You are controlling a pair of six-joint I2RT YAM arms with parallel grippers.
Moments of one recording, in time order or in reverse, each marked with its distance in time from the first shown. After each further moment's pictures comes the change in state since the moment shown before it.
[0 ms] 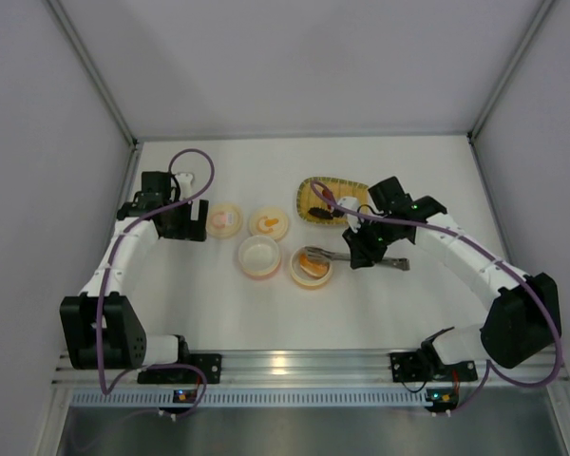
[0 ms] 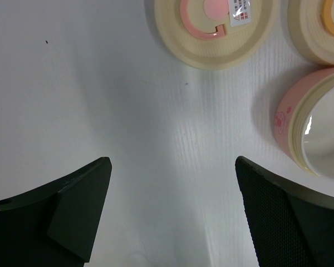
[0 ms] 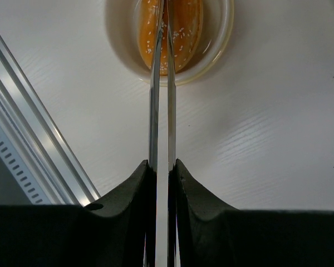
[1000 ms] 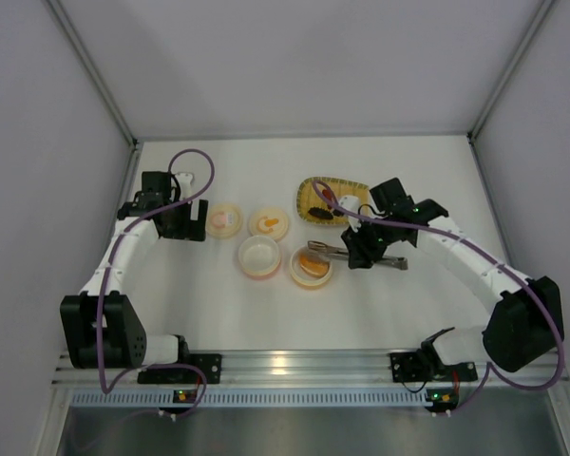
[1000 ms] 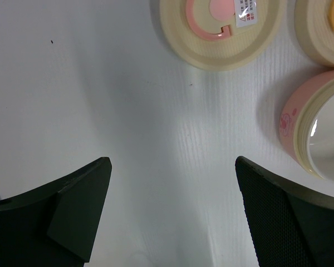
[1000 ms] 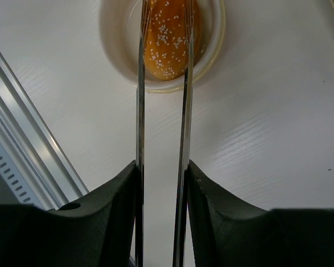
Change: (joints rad) left arm 0.000 0.006 0.000 0.005 -0.015 0.003; right arm 0.000 -0.014 -0.042 0.065 0.008 0.023
